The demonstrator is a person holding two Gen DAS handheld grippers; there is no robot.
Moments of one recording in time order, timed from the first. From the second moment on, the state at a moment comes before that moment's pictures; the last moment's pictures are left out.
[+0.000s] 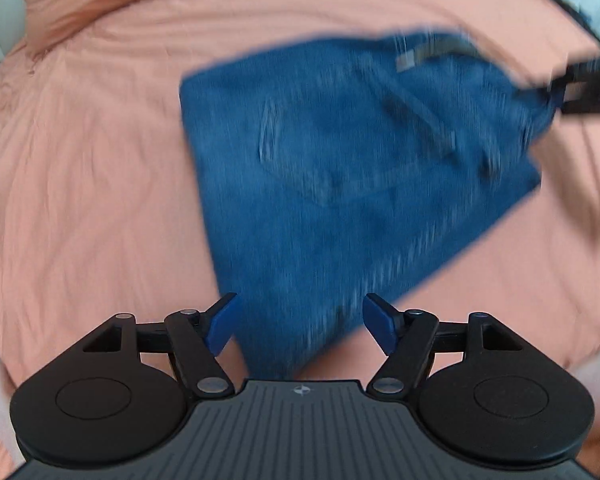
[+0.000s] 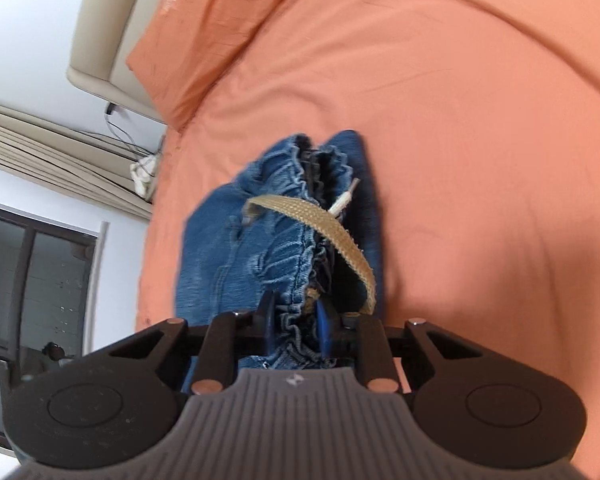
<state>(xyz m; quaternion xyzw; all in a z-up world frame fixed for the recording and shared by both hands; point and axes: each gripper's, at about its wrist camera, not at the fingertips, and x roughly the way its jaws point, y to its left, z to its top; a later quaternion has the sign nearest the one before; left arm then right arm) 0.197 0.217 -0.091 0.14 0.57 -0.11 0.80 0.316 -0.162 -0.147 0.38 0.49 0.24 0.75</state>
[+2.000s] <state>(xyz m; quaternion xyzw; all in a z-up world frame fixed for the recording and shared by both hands) 0.013 0.112 0.000 0.00 0.37 0.08 0.93 0.016 -0.047 -0.027 0.04 0.28 0.15 0.95</state>
